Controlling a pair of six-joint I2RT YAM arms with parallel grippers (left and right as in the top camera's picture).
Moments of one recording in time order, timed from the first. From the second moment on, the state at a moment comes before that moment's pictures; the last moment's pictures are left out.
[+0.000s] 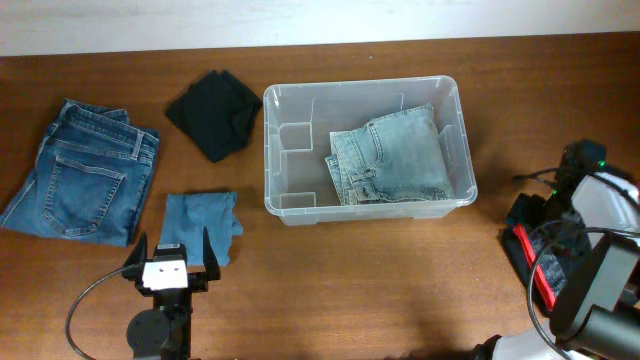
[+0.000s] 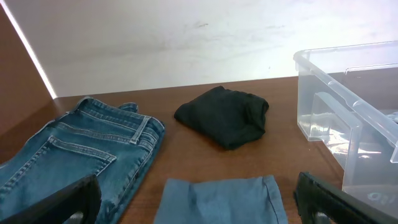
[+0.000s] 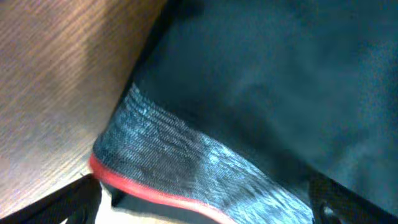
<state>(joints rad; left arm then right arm) 0.06 0.02 0.01 -0.08 -0.02 0.11 -0.48 1.72 1.06 -0.92 0.14 0.20</state>
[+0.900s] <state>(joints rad) 0.06 0.02 0.01 -0.08 -0.02 0.11 -0.48 1.73 0.96 -0.78 0.12 0.33</state>
